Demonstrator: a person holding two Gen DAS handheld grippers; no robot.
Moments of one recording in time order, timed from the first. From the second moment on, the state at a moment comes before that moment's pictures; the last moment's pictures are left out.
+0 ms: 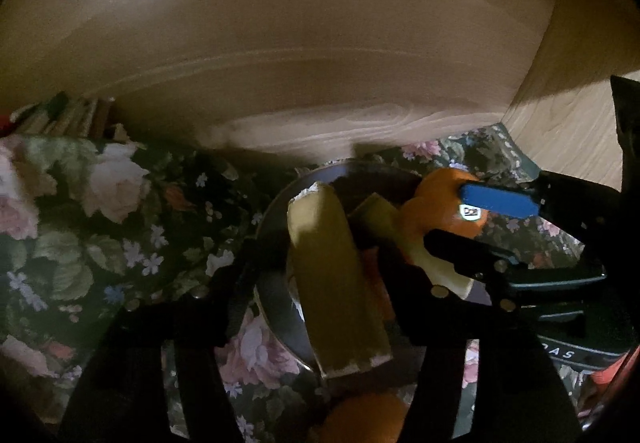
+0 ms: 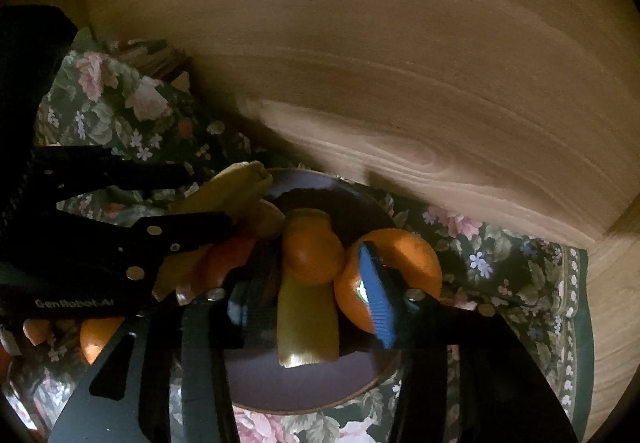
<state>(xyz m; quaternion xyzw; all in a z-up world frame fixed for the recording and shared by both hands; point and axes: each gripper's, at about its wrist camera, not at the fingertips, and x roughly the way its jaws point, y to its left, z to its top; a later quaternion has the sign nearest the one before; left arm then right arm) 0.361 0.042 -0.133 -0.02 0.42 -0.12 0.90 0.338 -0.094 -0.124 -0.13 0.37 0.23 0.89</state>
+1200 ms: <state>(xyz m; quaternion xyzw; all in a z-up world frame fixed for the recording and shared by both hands) 0.132 0.083 -0.158 -0.04 0.38 -0.06 0.92 0.158 -0.122 -0.154 -0.06 0.37 0.27 0.89</state>
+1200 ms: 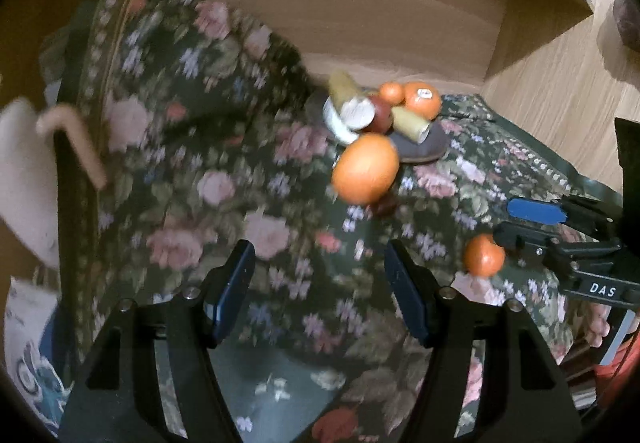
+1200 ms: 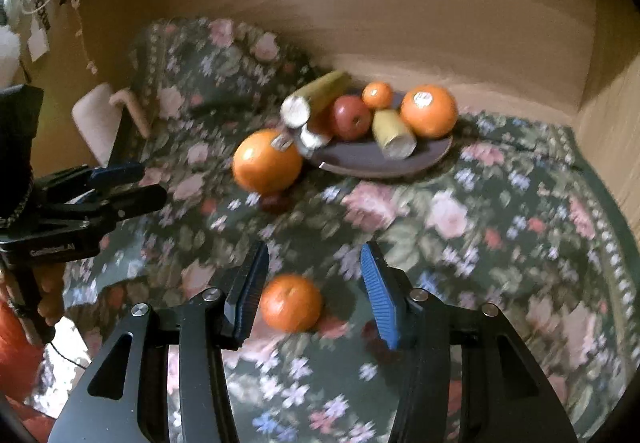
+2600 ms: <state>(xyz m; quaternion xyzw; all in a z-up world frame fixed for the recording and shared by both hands) 0.245 0.026 -0.184 -0.02 0.44 -0.08 0.89 0.226 -0.174 -0.147 -0.06 0.37 0.24 0.90</state>
